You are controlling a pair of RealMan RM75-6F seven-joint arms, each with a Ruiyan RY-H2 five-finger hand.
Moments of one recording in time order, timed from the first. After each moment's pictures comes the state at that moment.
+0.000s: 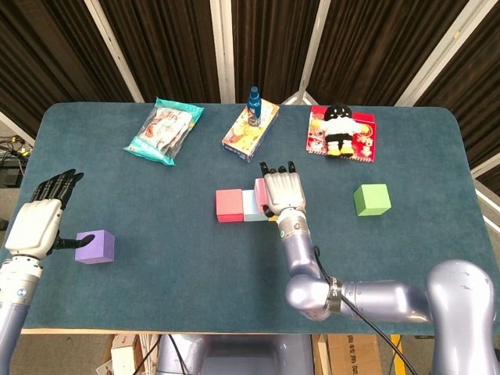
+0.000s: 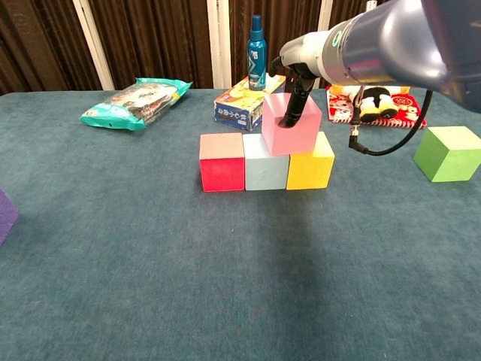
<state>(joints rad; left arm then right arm) -0.41 -0.89 -0.18 -2.15 1.00 1.29 0.30 1.23 -1.56 0.44 -1.68 -0.04 1.24 -0.98</state>
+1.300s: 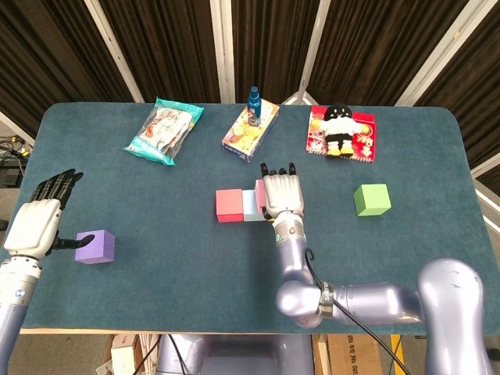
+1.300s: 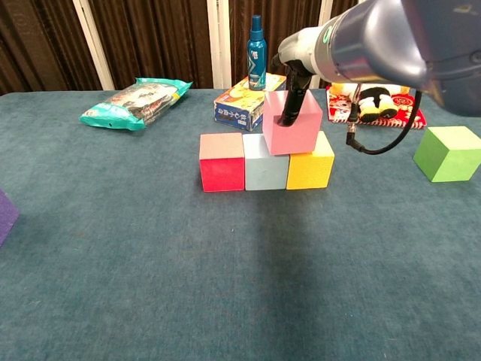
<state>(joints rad) -0.41 -0.88 -0.18 -2.16 1.01 1.29 0.29 1.26 -1.59 0.47 -1.71 0.00 1.37 -1.03</state>
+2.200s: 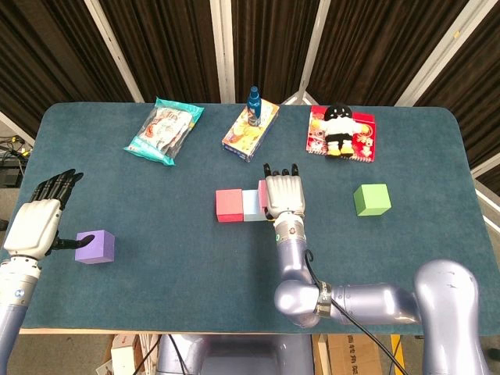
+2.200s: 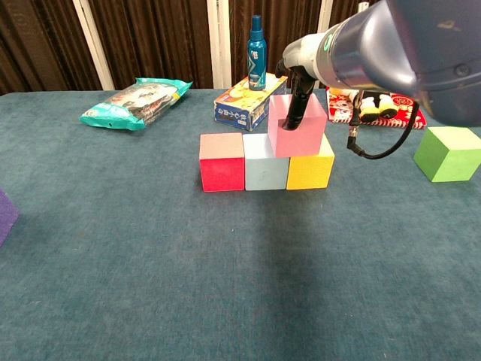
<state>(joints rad) -0.41 -0.88 -0.18 -2.16 1.01 1.29 0.28 1.25 -1.62 0.47 -1.68 0.00 1.38 -1.05</state>
